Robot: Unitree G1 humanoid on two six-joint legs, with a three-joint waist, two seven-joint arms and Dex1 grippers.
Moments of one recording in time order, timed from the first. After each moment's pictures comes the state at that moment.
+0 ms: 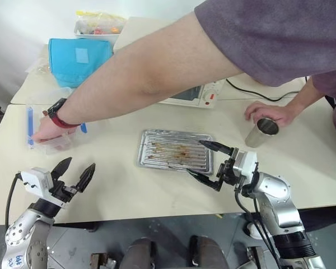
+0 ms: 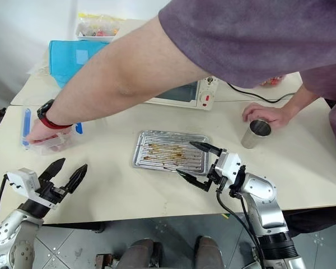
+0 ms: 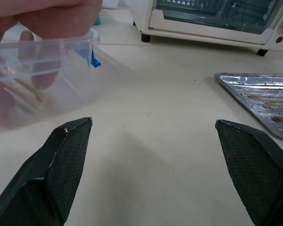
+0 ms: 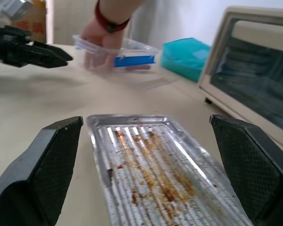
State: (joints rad) left arm 0.22 0.39 0.46 -0.19 -0.57 0.10 -0.57; right arm -0.17 -0.43 0.07 -0.08 0.37 -0.24 1.01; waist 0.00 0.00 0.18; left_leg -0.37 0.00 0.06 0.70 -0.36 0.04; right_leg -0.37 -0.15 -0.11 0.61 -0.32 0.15
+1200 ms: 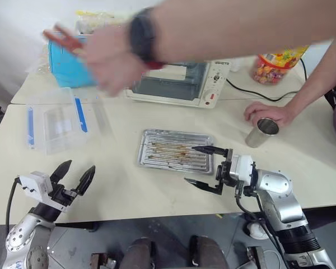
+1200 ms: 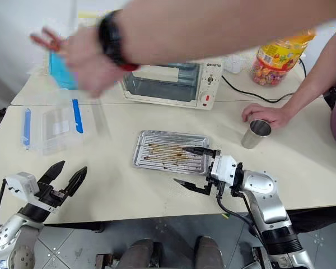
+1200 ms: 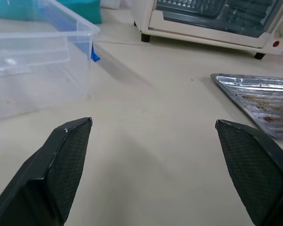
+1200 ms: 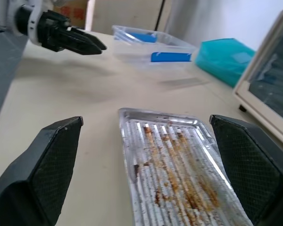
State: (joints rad) left arm 0.24 0.37 0.46 -0.22 -0.58 0.09 -0.56; right arm -0.22 -0.46 0.08 -0.07 0.37 -0.26 1.06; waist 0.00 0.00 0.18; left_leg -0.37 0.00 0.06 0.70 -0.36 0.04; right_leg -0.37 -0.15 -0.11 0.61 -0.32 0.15
